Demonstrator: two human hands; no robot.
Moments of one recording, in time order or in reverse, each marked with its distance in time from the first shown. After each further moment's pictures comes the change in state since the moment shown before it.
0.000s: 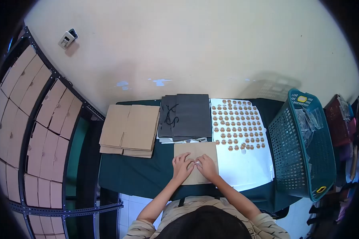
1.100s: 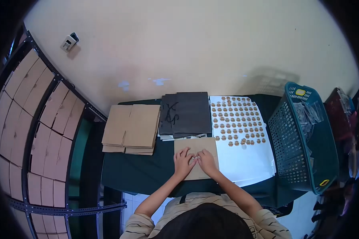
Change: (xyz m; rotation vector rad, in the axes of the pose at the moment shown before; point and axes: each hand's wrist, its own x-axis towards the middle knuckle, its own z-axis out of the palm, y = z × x) left_hand -0.001 0.007 0.000 0.026 -0.006 0.001; right_hand -0.004 0.000 0.004 -0.041 0.065 -0.036
